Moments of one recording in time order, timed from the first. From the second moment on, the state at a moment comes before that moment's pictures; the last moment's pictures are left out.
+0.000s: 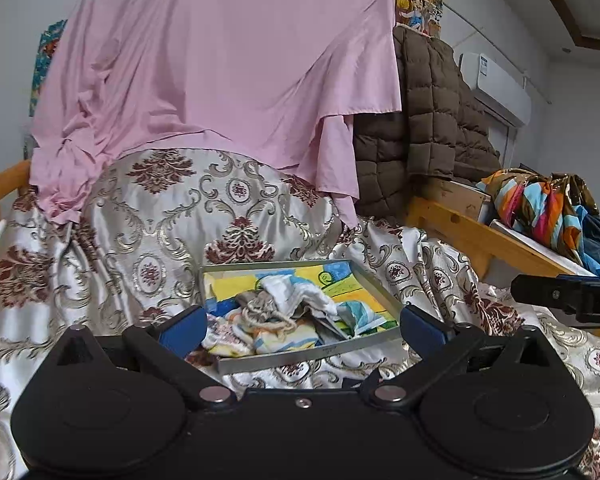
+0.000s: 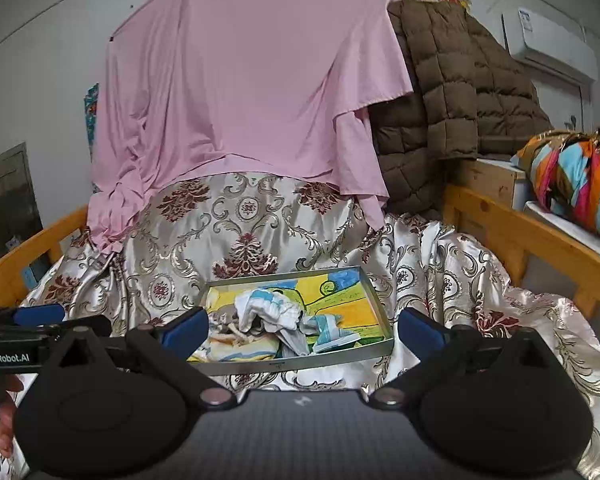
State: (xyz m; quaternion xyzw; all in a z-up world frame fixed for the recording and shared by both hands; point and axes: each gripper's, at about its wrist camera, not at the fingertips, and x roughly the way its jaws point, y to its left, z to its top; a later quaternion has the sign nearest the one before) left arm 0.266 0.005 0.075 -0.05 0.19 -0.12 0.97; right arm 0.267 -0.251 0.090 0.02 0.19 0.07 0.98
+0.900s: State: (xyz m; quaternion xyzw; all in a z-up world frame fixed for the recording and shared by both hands) left arm 0.149 0.022 0.050 -0.03 0.21 -0.09 0.97; right arm 0.152 -0.230 0.049 0.01 0.18 0.07 0.98
